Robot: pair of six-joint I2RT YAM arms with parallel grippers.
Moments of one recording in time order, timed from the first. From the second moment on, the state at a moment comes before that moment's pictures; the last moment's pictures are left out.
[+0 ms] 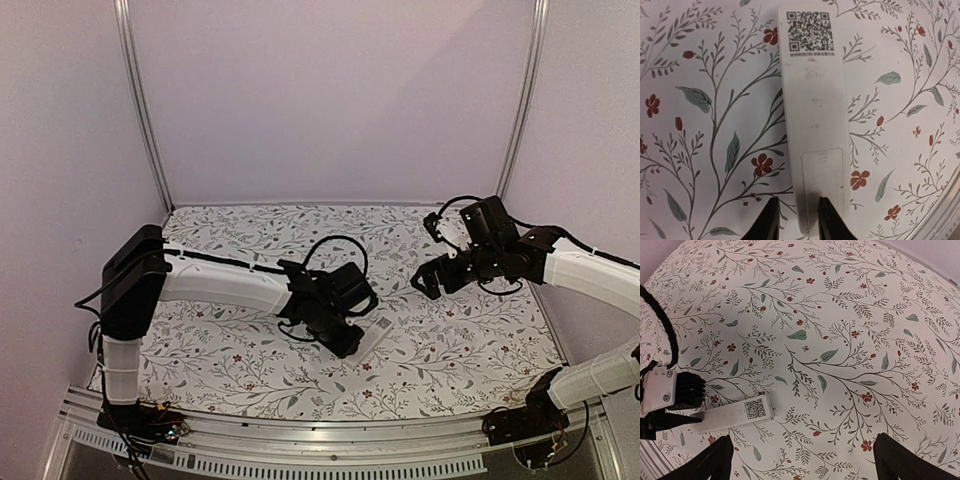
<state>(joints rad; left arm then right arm) -1.14 2.06 1.45 -0.54 0.01 -0.35 0.61 1.25 0.93 -0.51 -0.04 0.05</state>
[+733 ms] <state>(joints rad) -1.14 2.12 1.56 -0.56 0.03 -0.37 0.52 1.24 0.88 -0.44 -0.22 0.21</state>
